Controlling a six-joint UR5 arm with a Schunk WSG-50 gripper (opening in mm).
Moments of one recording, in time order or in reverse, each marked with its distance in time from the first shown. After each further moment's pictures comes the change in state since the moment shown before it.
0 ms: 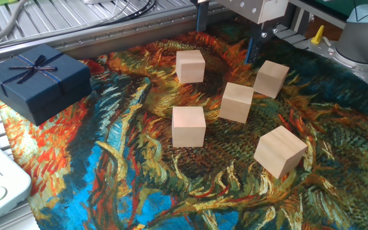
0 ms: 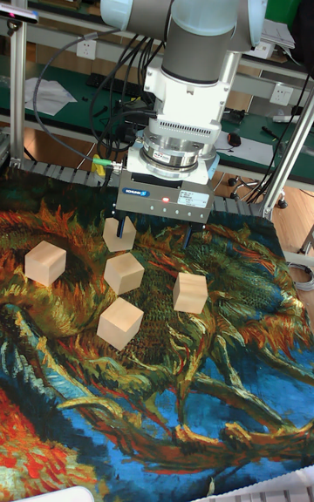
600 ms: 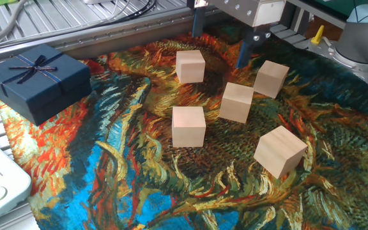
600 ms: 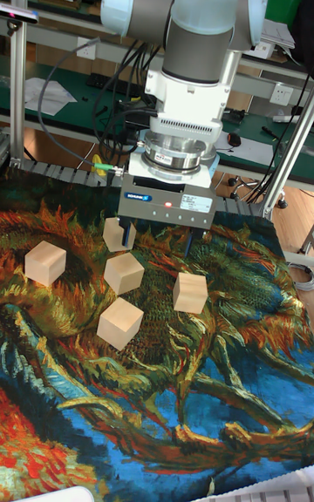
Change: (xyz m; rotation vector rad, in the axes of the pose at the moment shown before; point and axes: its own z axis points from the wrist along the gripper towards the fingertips) arm -0.022 0.006 0.003 -0.017 -0.087 0.022
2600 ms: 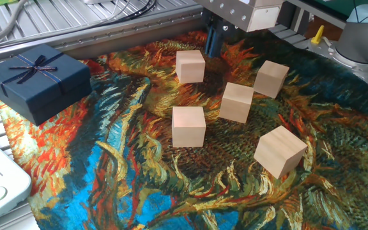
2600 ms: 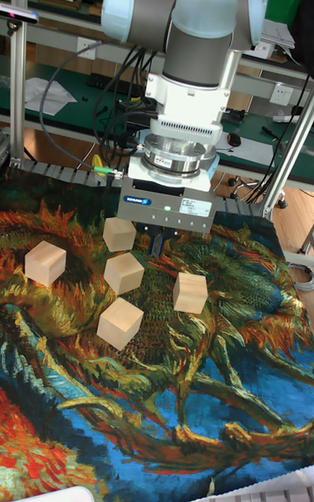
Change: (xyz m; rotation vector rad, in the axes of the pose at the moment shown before) arm -0.005 -0.002 0.004 0.008 -0.018 0.001
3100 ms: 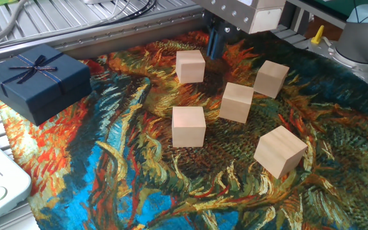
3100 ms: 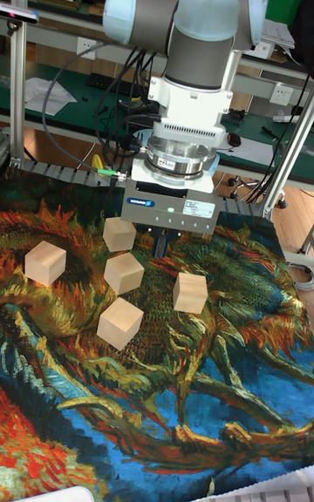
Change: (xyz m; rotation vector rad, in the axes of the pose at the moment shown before) arm 0.003 0.008 0.003 -0.011 0.006 -0.001
